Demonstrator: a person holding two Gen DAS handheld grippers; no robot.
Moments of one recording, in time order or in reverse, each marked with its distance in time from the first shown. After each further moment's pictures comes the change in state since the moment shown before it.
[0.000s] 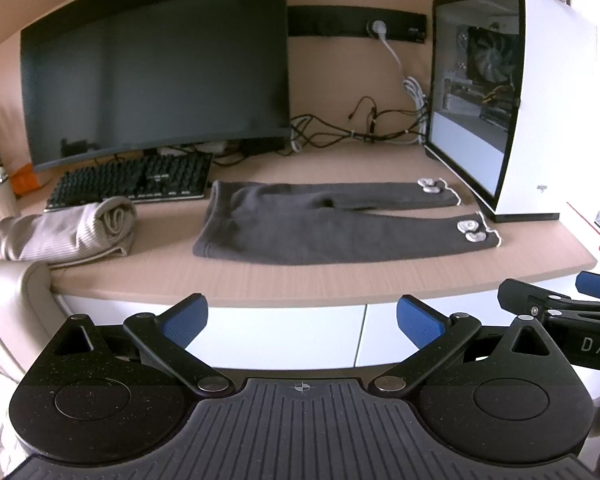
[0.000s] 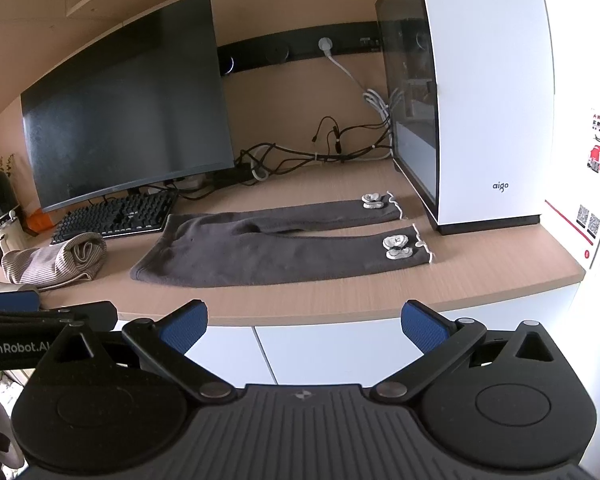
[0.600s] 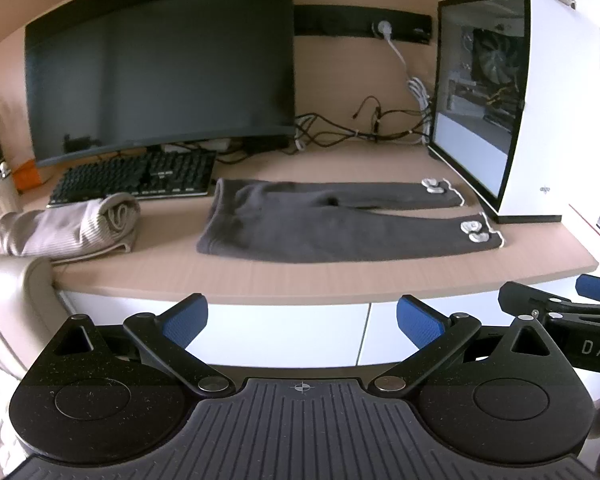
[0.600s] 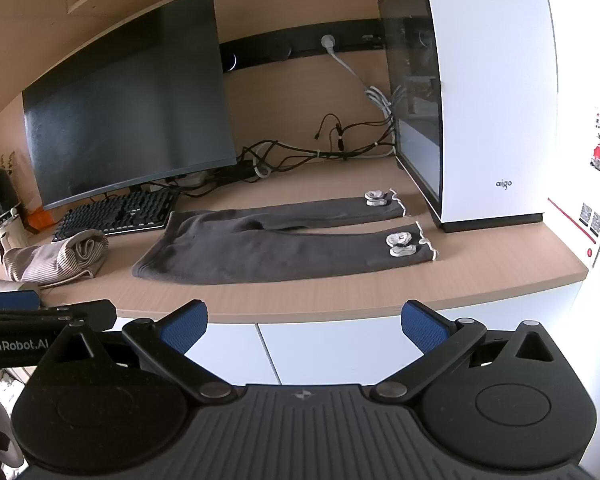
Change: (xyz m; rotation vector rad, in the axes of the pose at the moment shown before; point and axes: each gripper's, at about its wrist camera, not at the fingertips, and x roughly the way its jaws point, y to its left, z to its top) left arm 0.000 0.006 -0.001 -0.012 0.001 0.001; right arm 0.001 0.004 -0.001 -0.005 0.006 0.003
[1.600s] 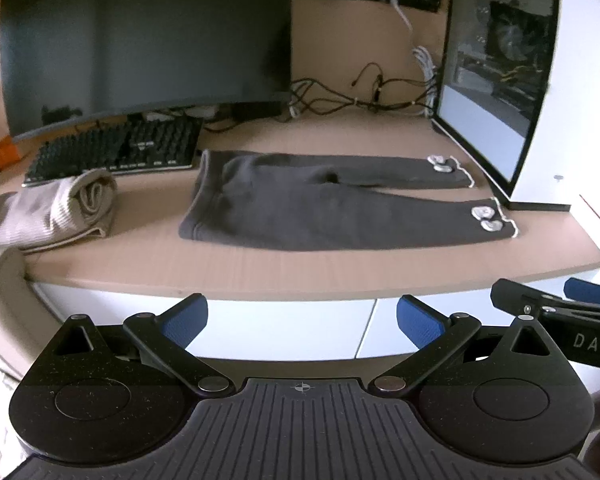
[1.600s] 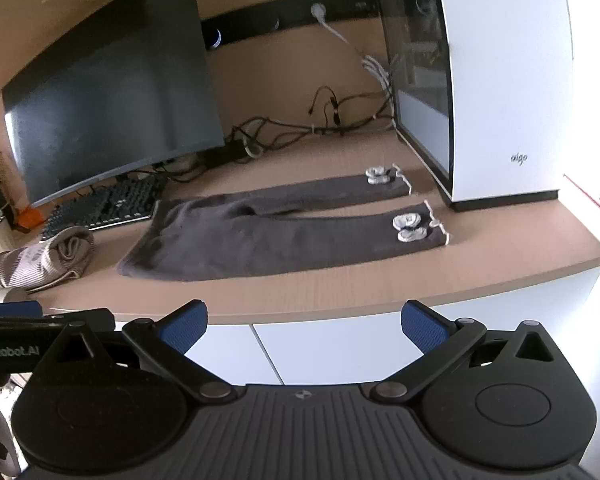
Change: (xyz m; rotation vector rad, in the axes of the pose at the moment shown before) left arm 0.056 0.011 0.020 -0.026 0.123 -0.036; right arm 0.058 -0.001 0.009 0.057 0.092 -0.012
